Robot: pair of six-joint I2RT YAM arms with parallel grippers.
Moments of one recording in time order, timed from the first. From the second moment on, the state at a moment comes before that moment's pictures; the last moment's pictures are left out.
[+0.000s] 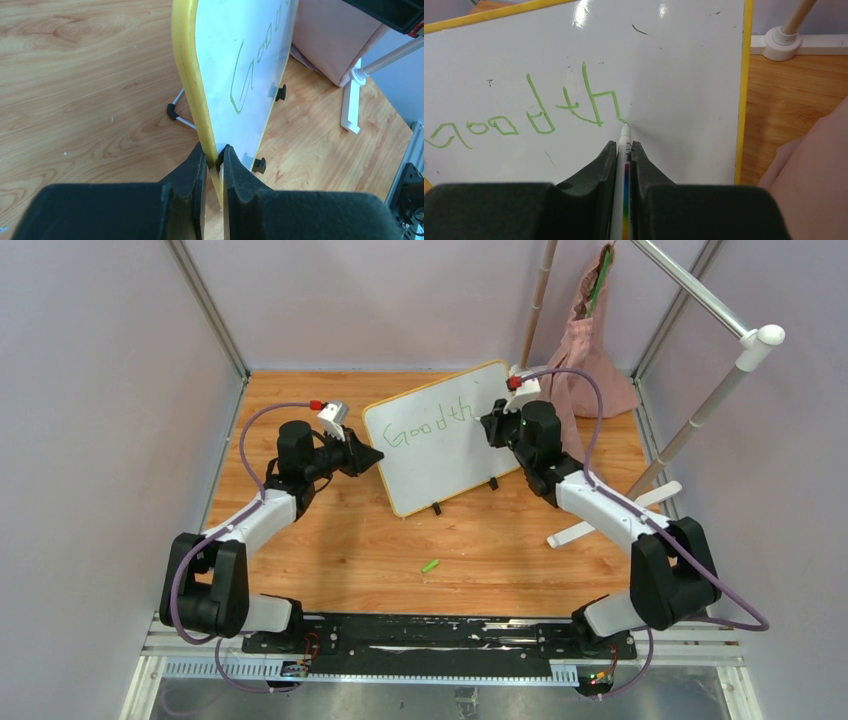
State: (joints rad) left arm -0.17 1.35 0.69 0.36 0.62 -0.25; right arm 0.45 1.44 0.95 0.30 0.04 0.16
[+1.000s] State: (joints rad) left arm -0.17 1.35 0.70 0.36 0.62 -0.25; right arm 0.43 1.46 1.01 0.30 0.03 0.17
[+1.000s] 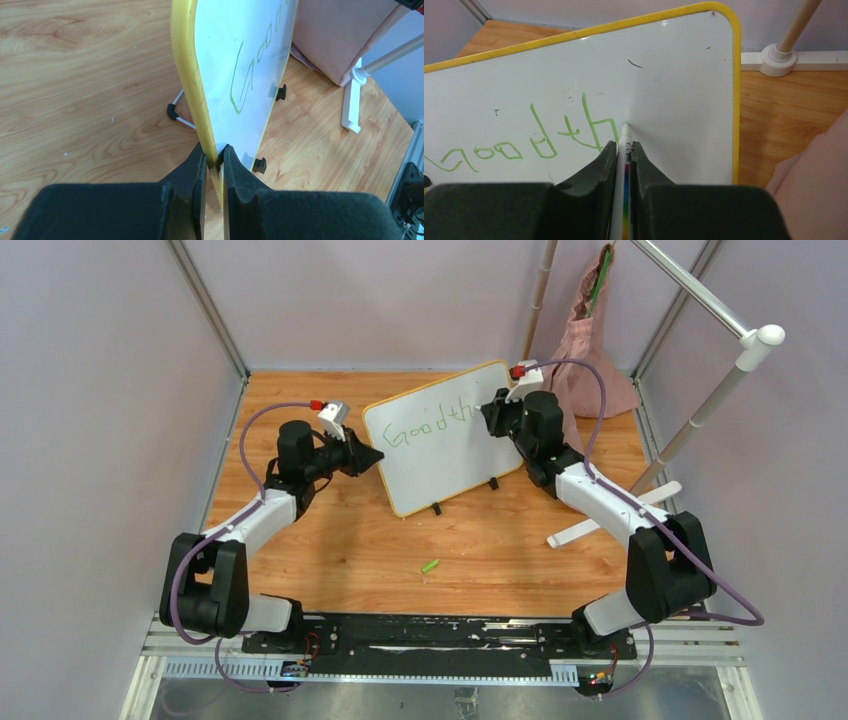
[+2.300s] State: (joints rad) left arm -0.17 1.35 0.70 0.36 0.62 -0.24; right arm 0.43 1.42 1.03 0.30 0.01 0.20
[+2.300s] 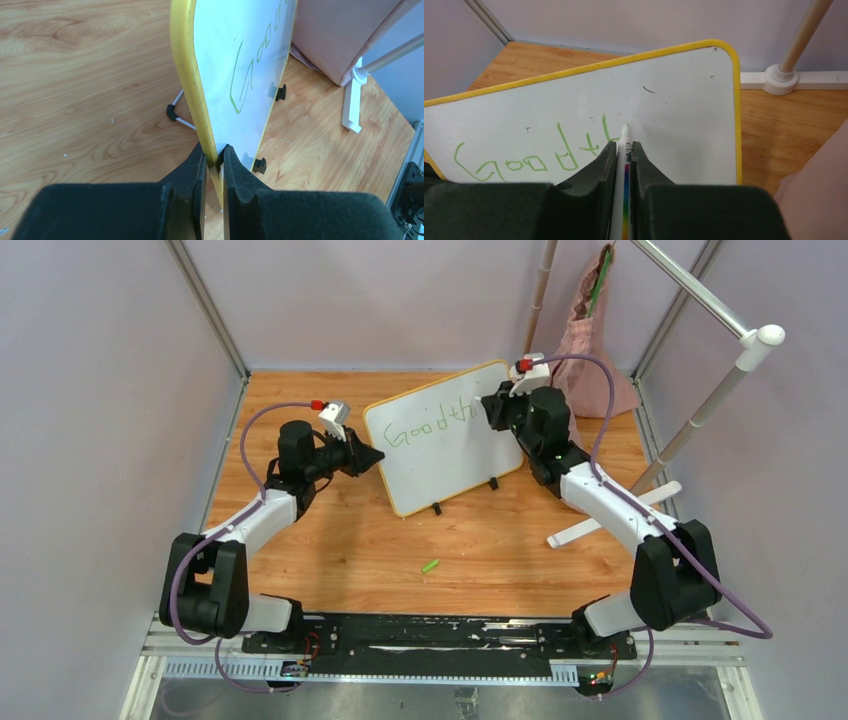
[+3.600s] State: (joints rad) left arm -0.17 1.35 0.70 0.36 0.62 -0.24; right arm 0.42 1.48 1.04 0.29 0.01 0.20
